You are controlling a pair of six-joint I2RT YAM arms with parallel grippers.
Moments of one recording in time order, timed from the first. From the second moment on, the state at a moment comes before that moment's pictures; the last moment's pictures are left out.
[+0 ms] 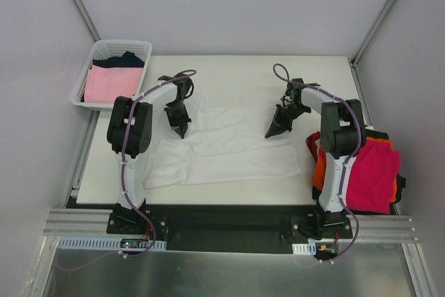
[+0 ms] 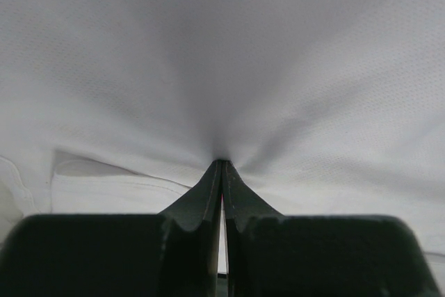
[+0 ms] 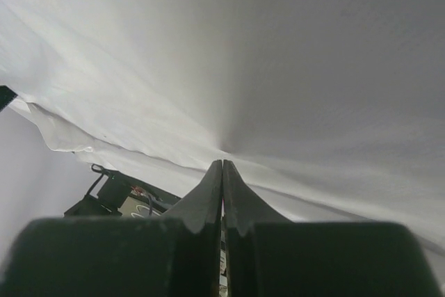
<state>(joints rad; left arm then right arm) -0.30 2.11 1.56 -1.05 -0.02 -0.64 0.17 2.11 1.47 -0.88 -0.53 0.50</state>
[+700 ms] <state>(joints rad) -0.31 2.10 1.71 -1.08 -0.04 -0.67 0.17 2.07 1.49 -0.88 -0.58 0.48</state>
